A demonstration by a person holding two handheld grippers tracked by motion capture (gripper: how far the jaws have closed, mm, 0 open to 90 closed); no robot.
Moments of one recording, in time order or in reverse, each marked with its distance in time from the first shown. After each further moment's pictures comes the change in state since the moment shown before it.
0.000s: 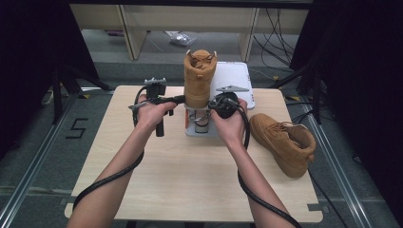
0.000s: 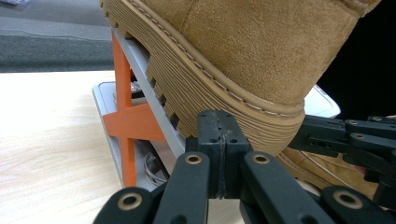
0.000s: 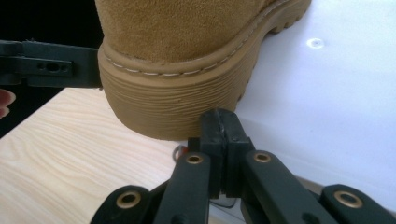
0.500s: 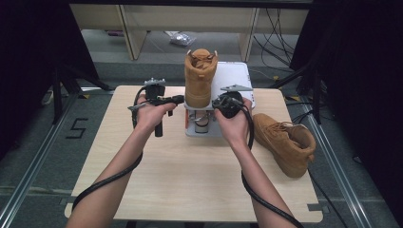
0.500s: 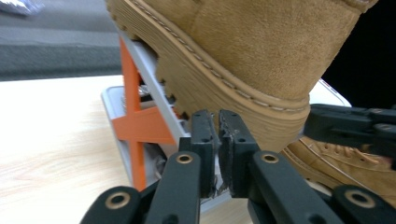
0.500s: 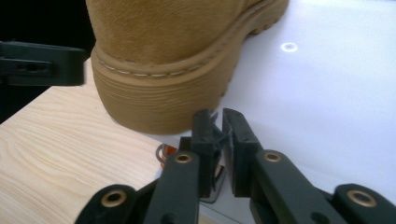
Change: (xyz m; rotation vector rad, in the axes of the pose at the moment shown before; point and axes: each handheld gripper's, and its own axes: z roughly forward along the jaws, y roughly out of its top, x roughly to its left) left arm 0.004 -0.005 -0.007 -0.031 0.025 0.042; right arm -0.008 0.001 -0.011 -0.005 -0.044 -0.013
